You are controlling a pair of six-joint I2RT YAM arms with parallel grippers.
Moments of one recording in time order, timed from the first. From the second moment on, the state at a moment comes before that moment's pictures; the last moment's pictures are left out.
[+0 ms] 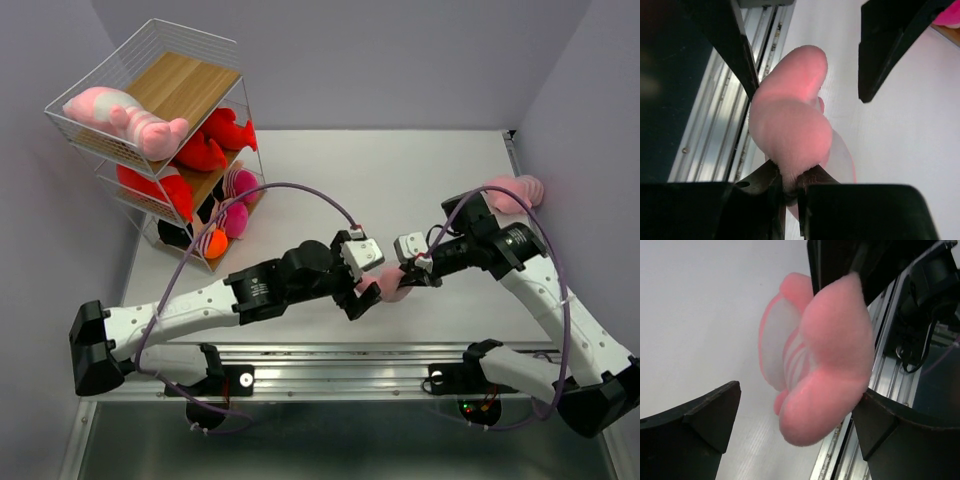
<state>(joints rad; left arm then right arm) -1.19 1.17 0.96 -0.16 0.03 0.03 0.47 1.07 1.13 -1.11 -1.01 -1.10</state>
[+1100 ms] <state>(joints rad) -1.15 1.00 0.63 0.28 -0.34 -1.58 0.47 0.86 0.75 -0.10 -0.62 -1.00</state>
